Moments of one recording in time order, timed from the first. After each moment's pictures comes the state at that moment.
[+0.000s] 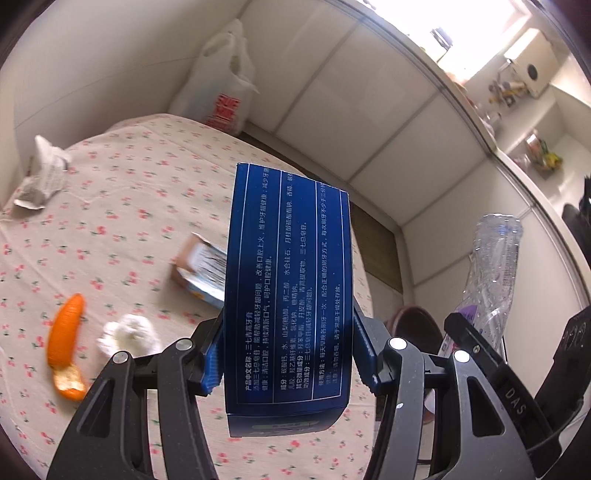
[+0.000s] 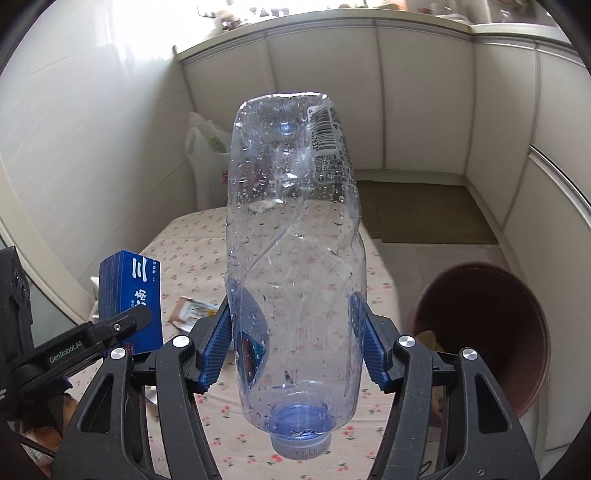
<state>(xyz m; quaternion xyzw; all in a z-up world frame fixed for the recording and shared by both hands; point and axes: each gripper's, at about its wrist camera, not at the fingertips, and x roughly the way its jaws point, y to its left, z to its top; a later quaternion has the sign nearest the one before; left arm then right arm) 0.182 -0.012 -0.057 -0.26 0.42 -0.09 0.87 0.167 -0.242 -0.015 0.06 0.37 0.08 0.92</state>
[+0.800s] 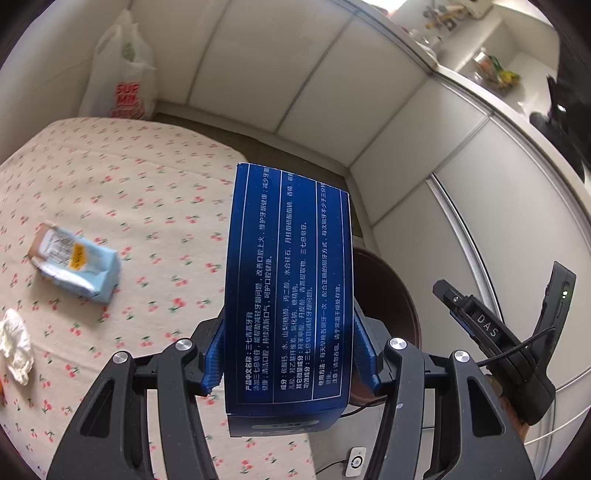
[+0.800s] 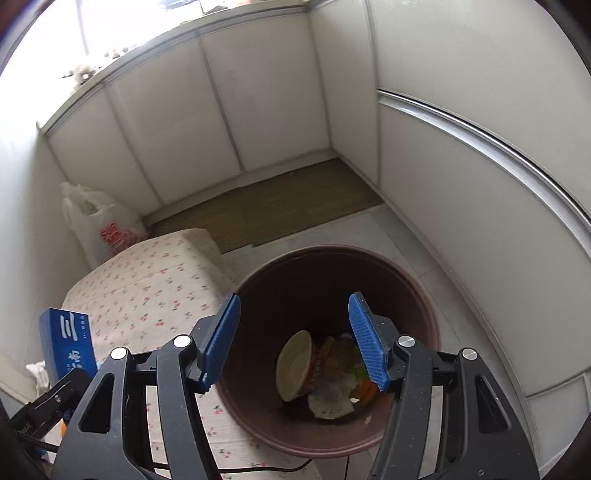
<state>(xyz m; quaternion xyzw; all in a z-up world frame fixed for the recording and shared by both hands) 0.197 -0.175 -0.054 -0.18 0.45 -0.20 0.85 0.161 -0.418 -0.044 0.17 0.37 -0.15 0.90</state>
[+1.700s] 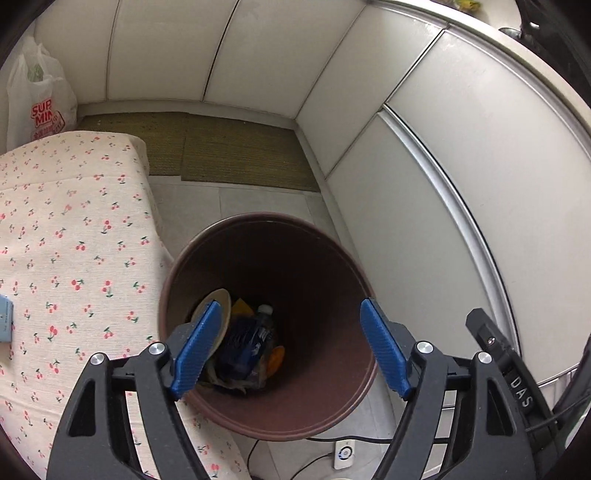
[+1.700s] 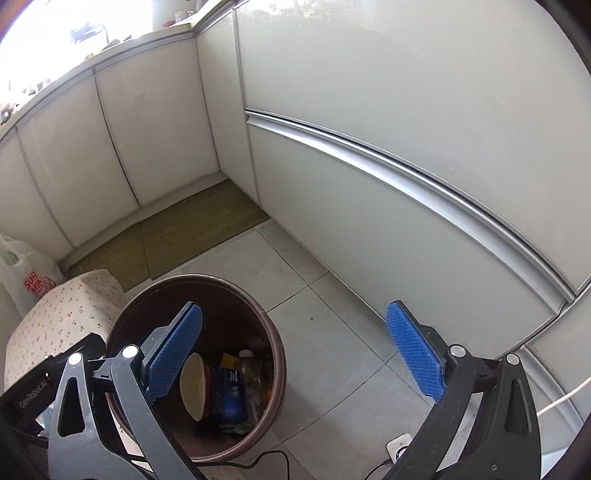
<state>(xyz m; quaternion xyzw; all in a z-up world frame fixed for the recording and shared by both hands) 0.230 -0.335 -0.066 -0.10 0.49 -0.26 0.83 0.100 -0.506 -0.038 0.16 0.35 -0.32 0.87</state>
